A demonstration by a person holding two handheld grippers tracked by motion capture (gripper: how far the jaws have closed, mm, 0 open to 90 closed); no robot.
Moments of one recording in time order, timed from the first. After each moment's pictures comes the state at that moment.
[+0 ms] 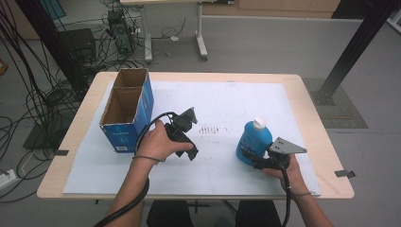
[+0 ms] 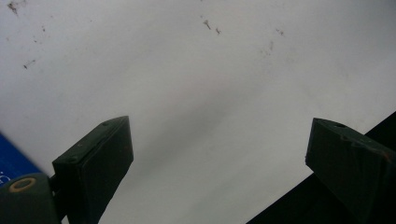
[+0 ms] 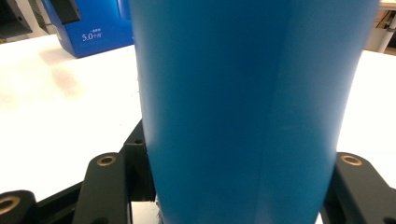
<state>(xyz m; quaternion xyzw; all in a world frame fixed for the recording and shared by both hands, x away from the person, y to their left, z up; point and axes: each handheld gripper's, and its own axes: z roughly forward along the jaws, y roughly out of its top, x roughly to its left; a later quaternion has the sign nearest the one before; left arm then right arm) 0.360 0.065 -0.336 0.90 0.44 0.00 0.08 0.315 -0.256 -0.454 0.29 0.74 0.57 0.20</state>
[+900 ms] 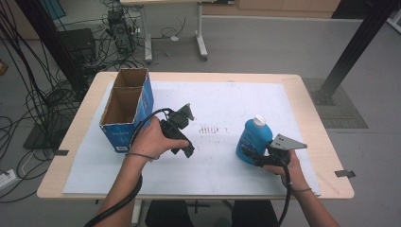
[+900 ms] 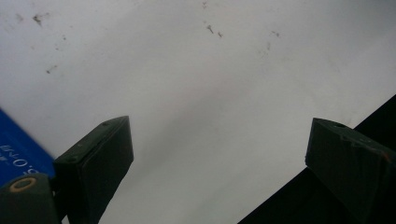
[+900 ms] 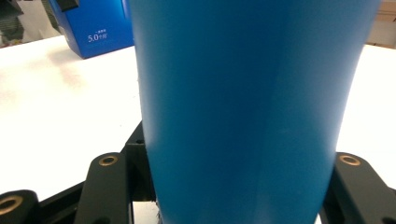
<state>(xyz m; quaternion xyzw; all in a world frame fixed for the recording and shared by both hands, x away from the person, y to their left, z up) 0.359 0.077 -0.317 0.90 0.42 0.01 0.09 0.326 -0.260 -0.451 0.29 0.75 0.57 0.17</state>
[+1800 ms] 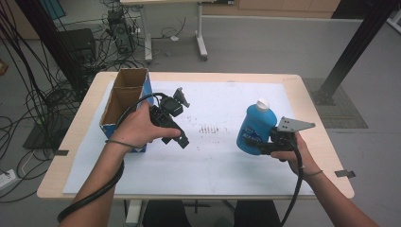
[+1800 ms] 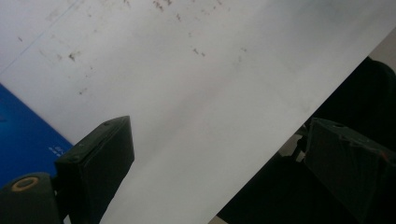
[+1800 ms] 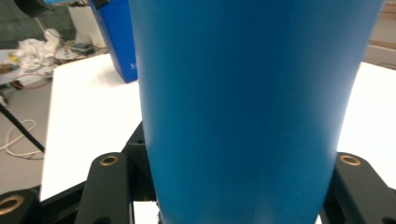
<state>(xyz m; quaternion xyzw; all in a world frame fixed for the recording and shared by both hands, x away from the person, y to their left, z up) 0.351 0.087 -0.257 0.92 0.37 0.01 0.14 0.345 -0.266 -0.392 0.24 0.76 0.59 0.11</state>
